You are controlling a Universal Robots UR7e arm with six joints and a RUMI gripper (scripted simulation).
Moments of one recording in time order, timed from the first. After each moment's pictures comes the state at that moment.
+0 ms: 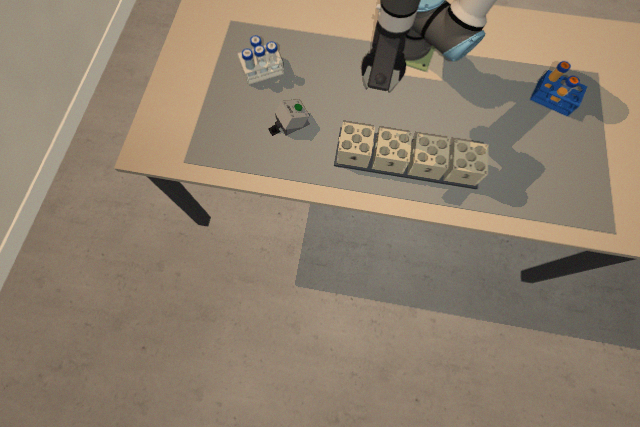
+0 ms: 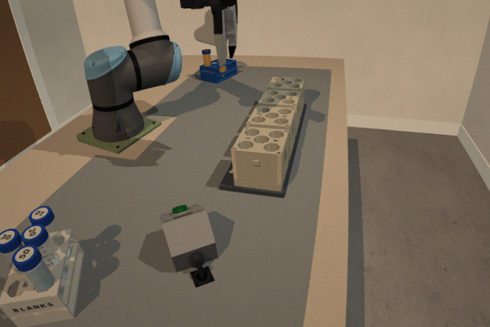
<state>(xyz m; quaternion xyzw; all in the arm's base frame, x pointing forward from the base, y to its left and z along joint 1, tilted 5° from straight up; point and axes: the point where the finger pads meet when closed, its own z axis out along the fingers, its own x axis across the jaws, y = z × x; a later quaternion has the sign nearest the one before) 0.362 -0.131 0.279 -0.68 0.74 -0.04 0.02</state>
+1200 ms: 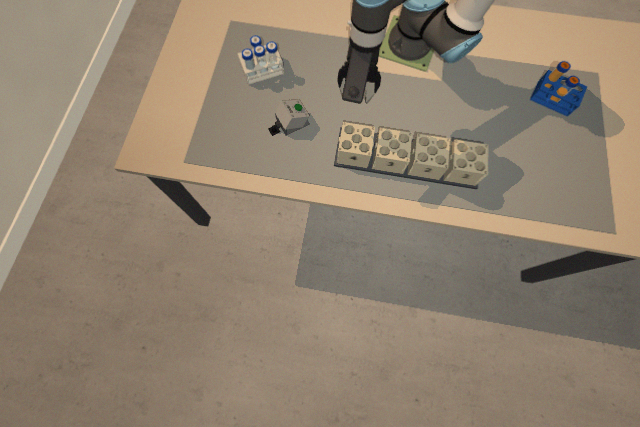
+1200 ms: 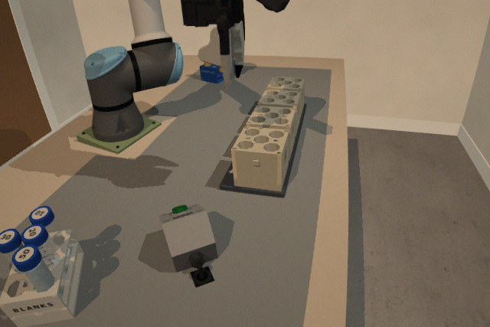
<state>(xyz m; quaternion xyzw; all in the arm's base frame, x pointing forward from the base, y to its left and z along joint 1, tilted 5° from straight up) 0.387 -0.186 0.260 -0.68 0.74 -0.04 0.02</state>
